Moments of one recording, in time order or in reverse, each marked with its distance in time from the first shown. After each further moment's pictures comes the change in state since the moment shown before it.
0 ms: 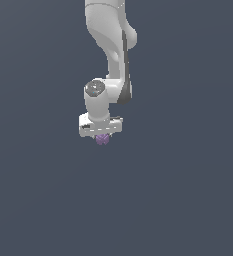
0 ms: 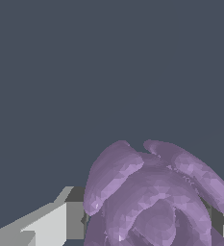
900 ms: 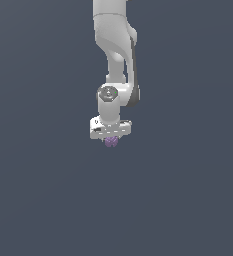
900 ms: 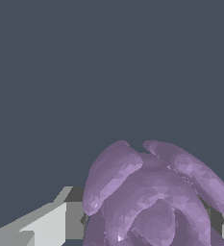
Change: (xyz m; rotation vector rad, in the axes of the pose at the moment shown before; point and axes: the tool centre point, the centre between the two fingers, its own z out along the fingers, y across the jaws) arm 0.005 -0.044 0.024 -0.001 0.001 0.001
